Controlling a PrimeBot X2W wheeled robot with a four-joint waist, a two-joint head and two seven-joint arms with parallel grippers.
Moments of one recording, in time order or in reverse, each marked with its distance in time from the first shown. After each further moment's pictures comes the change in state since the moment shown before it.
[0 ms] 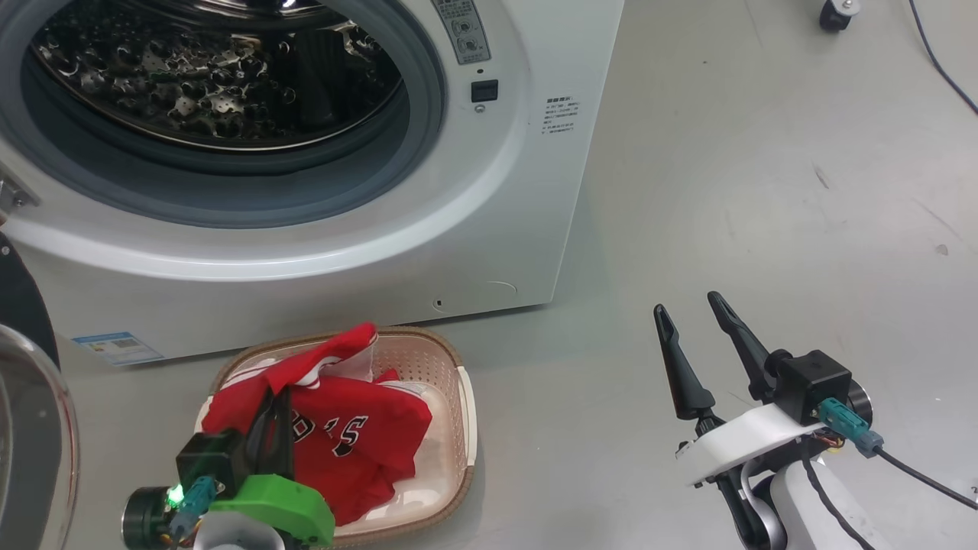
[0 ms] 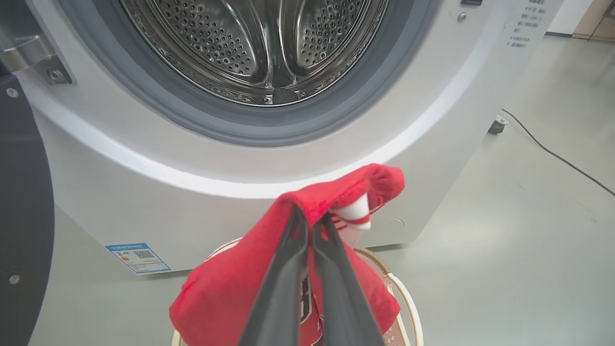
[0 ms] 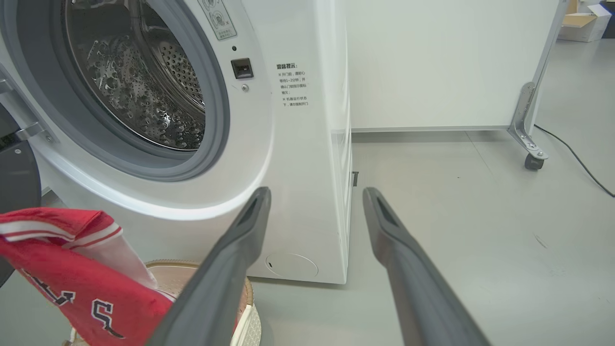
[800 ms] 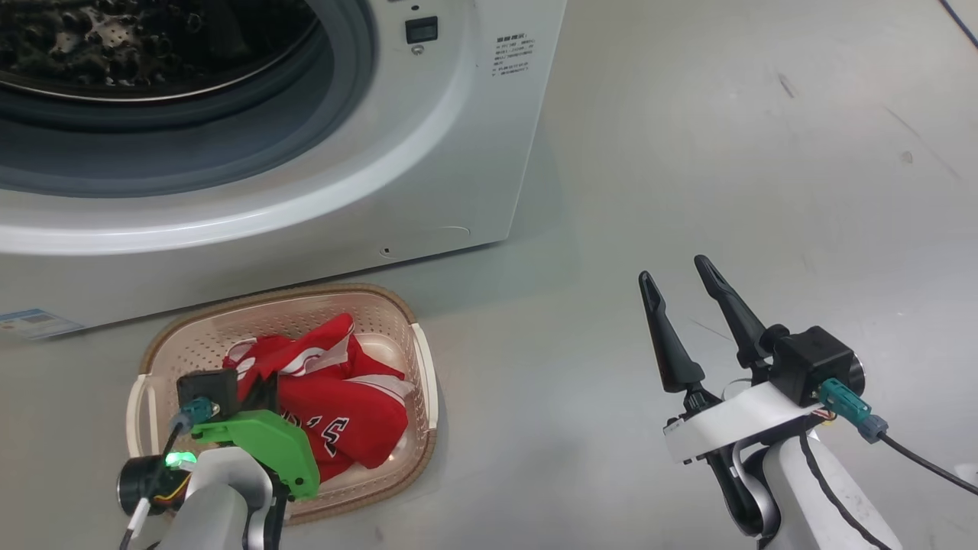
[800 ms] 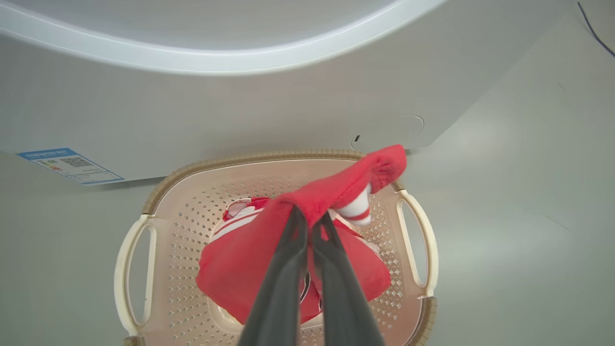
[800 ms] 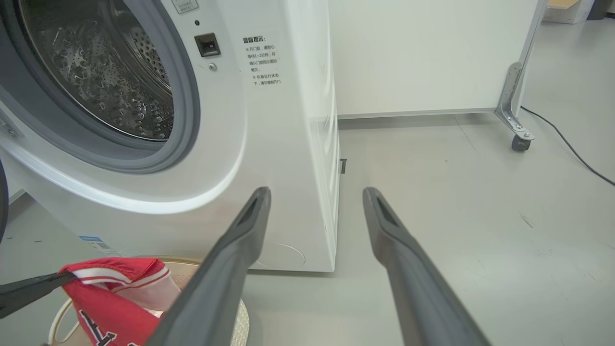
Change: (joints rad) left arm -0.222 0.001 -0.011 0.327 -0.078 0.004 0.163; right arm -0.030 0.009 0.018 -0.080 -0.006 0.000 0.000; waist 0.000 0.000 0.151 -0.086
